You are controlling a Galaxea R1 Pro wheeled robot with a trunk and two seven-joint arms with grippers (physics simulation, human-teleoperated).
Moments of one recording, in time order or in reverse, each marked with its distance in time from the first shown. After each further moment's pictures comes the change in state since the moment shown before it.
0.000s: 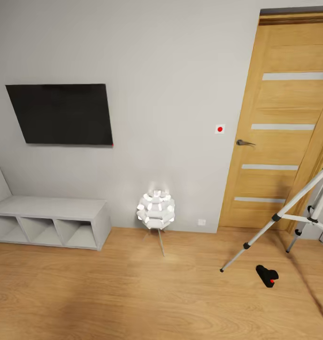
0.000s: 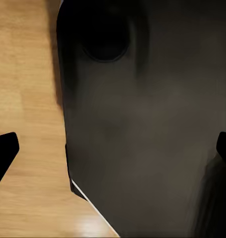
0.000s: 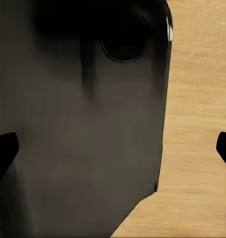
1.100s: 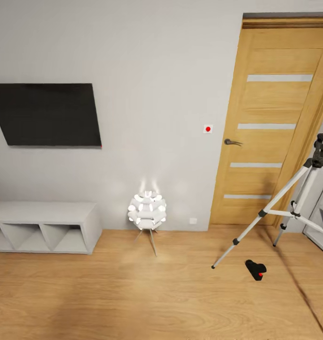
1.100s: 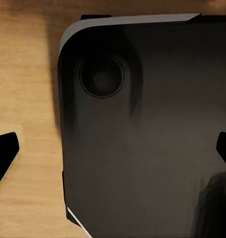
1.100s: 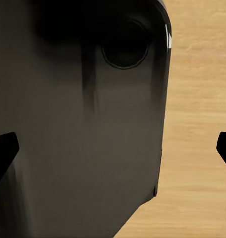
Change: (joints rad) left arm 0.007 -0.003 0.012 -0.051 0.001 -0.037 -0.004; right arm -0.002 0.001 0.001 -0.001 0.004 -0.011 -0.001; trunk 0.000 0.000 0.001
